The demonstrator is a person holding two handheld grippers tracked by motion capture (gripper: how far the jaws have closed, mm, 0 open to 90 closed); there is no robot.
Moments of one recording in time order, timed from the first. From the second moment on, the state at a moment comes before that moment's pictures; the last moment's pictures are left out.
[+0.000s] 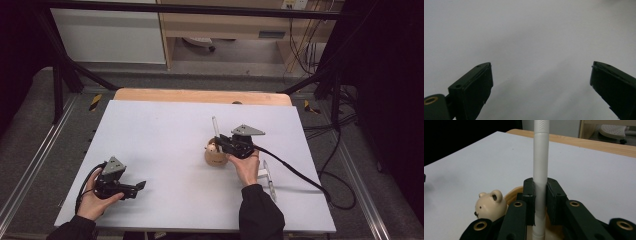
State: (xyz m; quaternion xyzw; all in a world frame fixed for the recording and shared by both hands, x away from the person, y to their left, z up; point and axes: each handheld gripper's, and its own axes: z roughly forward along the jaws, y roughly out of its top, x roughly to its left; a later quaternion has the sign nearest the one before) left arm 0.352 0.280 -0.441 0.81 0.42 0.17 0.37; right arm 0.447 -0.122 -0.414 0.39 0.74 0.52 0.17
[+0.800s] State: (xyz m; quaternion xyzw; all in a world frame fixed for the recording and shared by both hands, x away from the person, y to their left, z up) left arm 0.352 0.280 -0.441 0.82 0.41 0.17 0.37; right arm 0.440 -0.129 -0.413 0.39 0.75 0.51 0.18
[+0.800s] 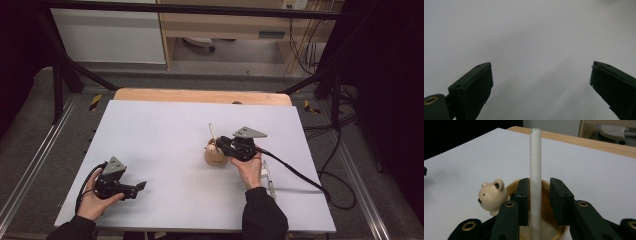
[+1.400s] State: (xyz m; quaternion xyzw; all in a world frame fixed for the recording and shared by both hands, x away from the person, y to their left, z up) left arm 0.351 0.277 -0.441 0.82 0.41 0.17 0.36; right arm 0.416 -0.166 -0.387 0.39 0.77 0.47 0.17
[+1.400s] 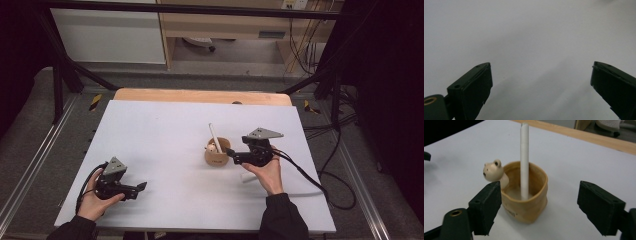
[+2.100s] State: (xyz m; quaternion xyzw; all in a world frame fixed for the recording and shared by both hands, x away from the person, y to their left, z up) left arm 0.349 0.254 -0.437 0.83 0.40 0.14 0.37; right arm 0.390 -0.208 -0.413 0.39 0.82 0.40 0.13
